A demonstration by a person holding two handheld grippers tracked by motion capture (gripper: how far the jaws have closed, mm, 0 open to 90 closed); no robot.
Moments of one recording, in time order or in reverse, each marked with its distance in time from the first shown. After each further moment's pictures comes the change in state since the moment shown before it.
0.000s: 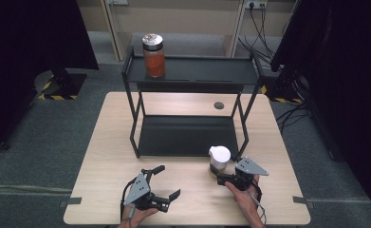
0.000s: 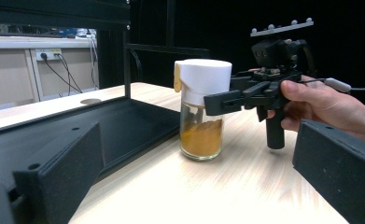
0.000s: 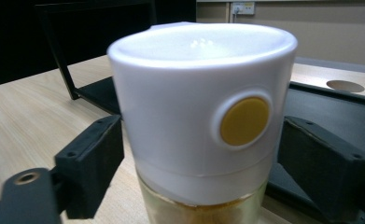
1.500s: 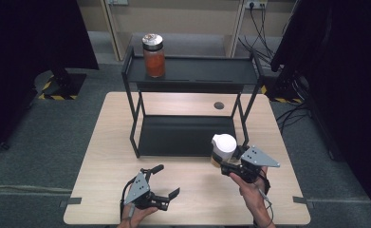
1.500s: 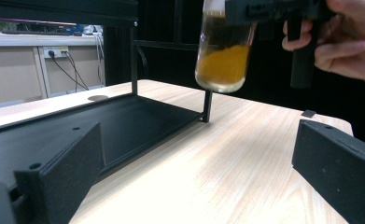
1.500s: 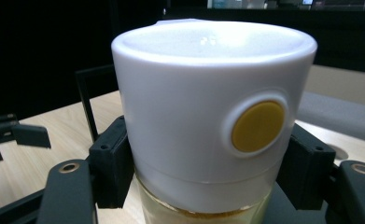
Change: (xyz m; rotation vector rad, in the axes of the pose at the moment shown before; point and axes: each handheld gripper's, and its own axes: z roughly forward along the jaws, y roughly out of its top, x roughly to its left) left arm 0.000 -0.001 0.000 0.009 0.028 0.001; right arm 0.012 0.075 -0.027 -0.067 0.028 -0.075
